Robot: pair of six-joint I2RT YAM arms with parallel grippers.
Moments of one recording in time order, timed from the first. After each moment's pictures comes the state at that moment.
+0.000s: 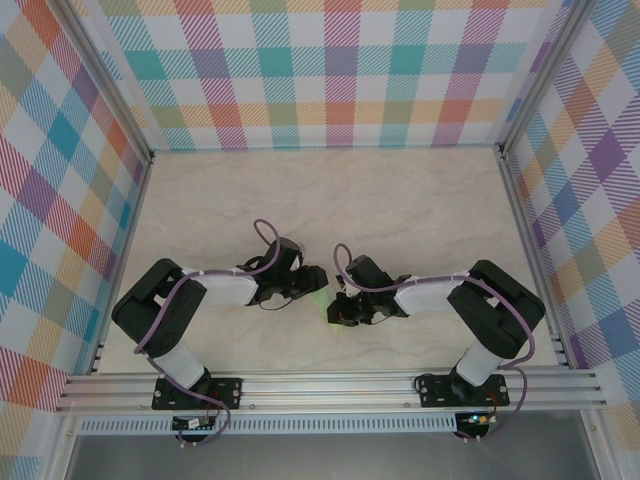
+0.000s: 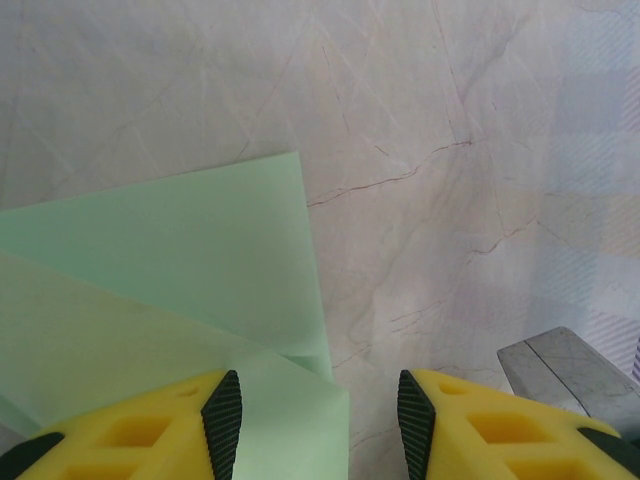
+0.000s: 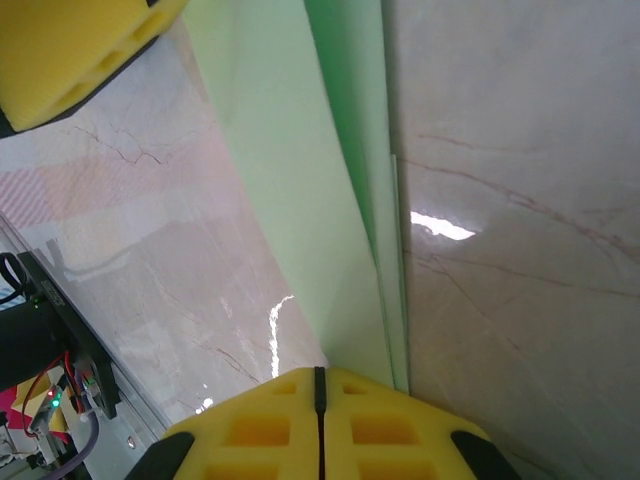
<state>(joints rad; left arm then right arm) -0.66 1.65 0.69 0.13 0.31 -0.94 0.83 1.64 0.63 0.03 -0.55 0.87</state>
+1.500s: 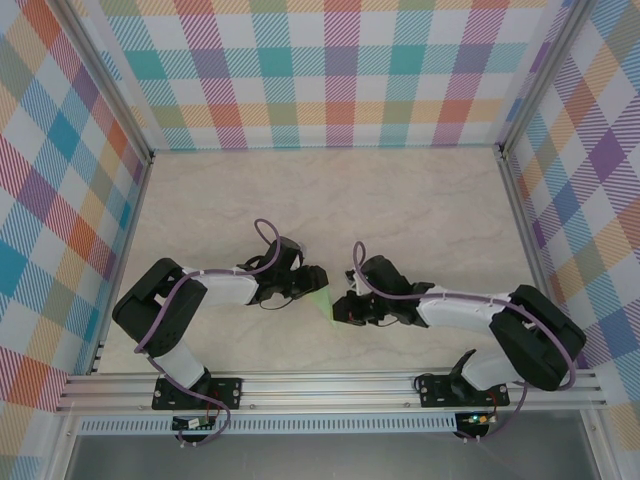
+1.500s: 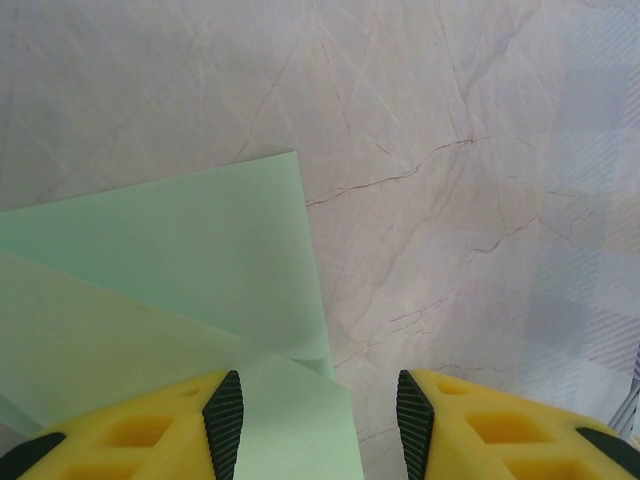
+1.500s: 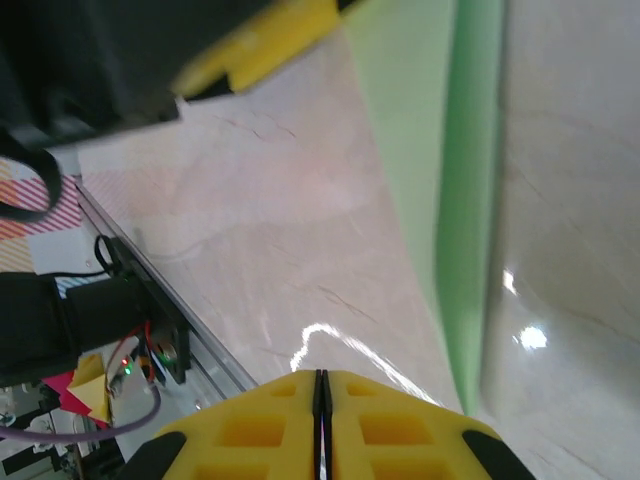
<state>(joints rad) -0.66 1.66 0.69 0.11 0.31 -0.93 0.82 1.41 0.55 0.04 -0.54 0.91</state>
